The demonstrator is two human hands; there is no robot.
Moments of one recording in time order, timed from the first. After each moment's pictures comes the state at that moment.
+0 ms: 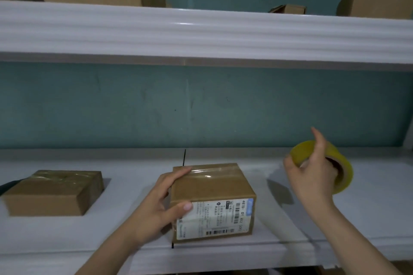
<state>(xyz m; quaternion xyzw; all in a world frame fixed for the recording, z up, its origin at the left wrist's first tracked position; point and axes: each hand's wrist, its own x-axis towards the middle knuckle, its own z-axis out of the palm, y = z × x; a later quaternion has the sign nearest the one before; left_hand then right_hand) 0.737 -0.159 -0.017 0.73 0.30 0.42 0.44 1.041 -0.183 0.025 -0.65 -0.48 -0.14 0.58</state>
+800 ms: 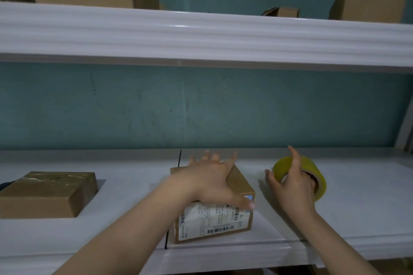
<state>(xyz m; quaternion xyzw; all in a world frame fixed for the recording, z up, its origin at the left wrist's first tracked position) 0.836 -0.158 0.068 0.90 0.44 0.01 0.06 1.052 -0.166 -0.015 -0.70 -0.51 -0.13 0.49</state>
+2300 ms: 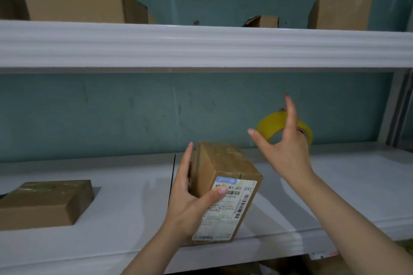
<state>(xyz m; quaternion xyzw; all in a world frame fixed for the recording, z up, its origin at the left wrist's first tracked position) 0.821 -0.186 0.007 0.65 0.24 0.58 0.43 1.021 -0.203 0.081 -0.57 -0.55 -0.13 0.59</state>
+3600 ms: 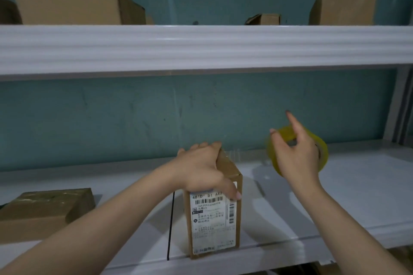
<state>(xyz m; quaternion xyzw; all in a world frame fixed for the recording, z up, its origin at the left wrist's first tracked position) 0.825 -0.165 0.110 0.89 0.45 0.08 0.07 1.026 -0.184 0.064 -0.58 -0.45 -0.07 0.67</state>
